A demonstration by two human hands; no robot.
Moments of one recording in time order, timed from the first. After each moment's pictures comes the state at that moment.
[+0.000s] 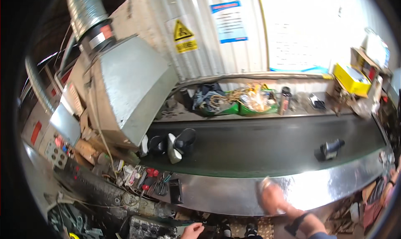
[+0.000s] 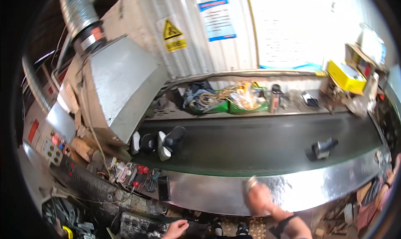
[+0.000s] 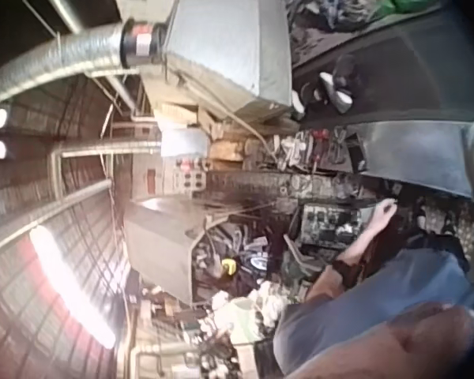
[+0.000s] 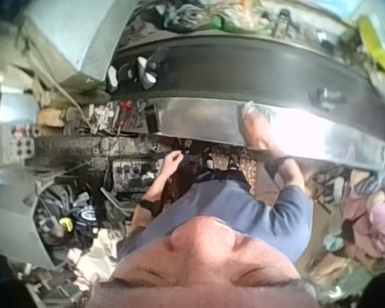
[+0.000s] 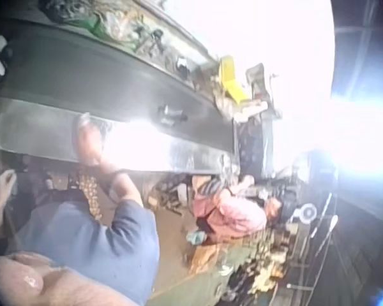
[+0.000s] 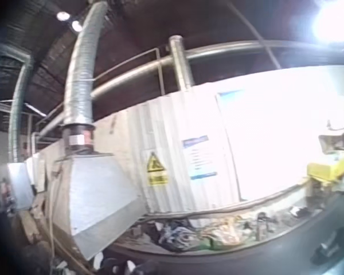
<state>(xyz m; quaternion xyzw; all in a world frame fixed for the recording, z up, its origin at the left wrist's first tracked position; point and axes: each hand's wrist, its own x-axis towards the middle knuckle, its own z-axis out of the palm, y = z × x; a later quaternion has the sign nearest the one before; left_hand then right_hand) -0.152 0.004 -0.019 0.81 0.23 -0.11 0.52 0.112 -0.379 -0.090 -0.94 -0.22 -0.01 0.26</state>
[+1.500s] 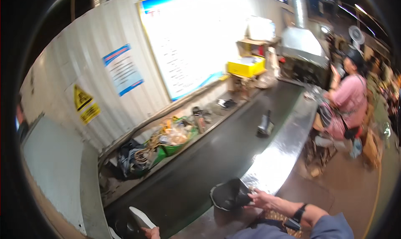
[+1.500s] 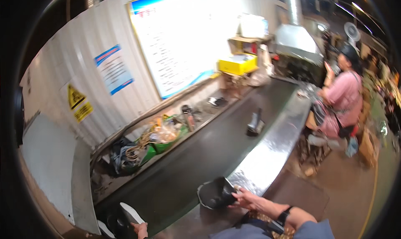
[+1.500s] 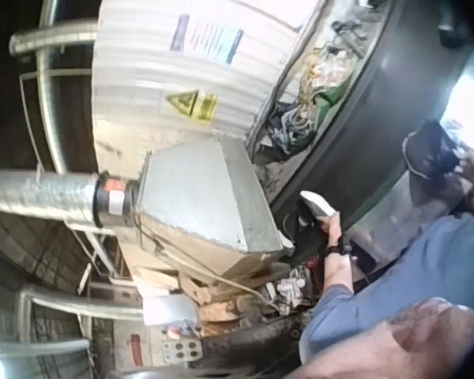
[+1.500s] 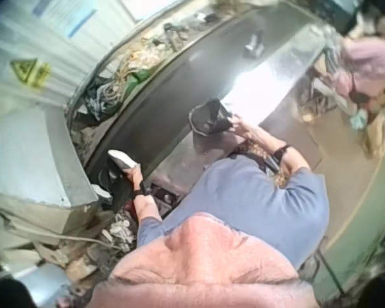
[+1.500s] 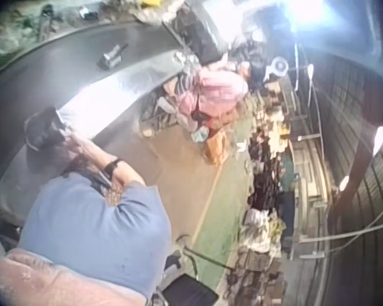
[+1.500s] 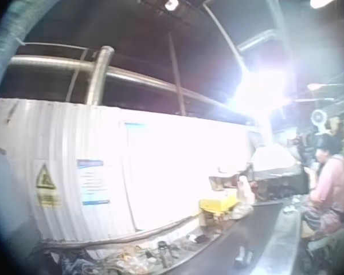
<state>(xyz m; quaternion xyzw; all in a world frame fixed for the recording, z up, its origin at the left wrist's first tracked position) 0.263 0.258 -0.106 0.86 0.44 -0.05 0.24 0.052 -0.326 -0.025 -0.24 0.24 0.11 0.93</state>
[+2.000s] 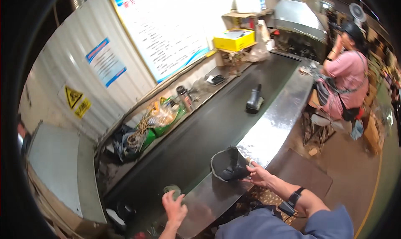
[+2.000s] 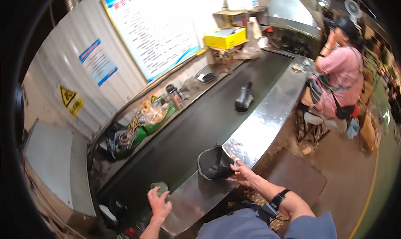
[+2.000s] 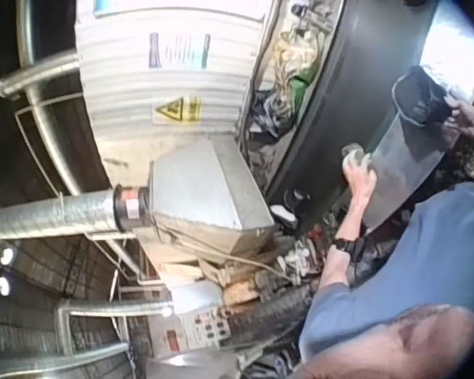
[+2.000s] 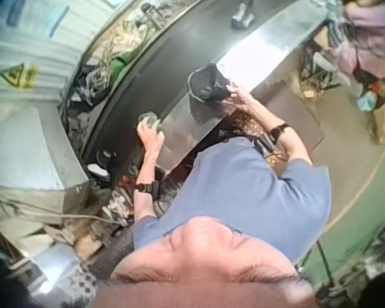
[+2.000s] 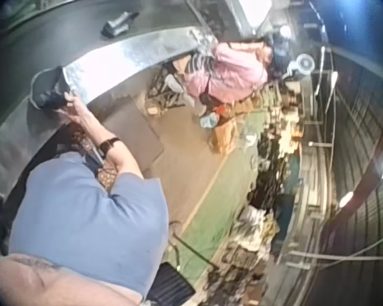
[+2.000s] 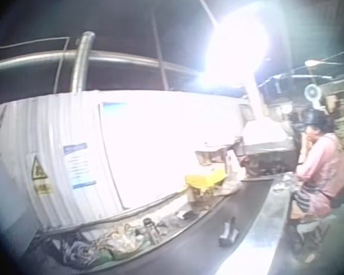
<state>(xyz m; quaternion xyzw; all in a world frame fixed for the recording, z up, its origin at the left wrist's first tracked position) 0.109 0.029 0.037 0.93 -0.32 0.14 0.15 0.007 -0.382 -0.031 -0.24 0.26 0.09 0.93</state>
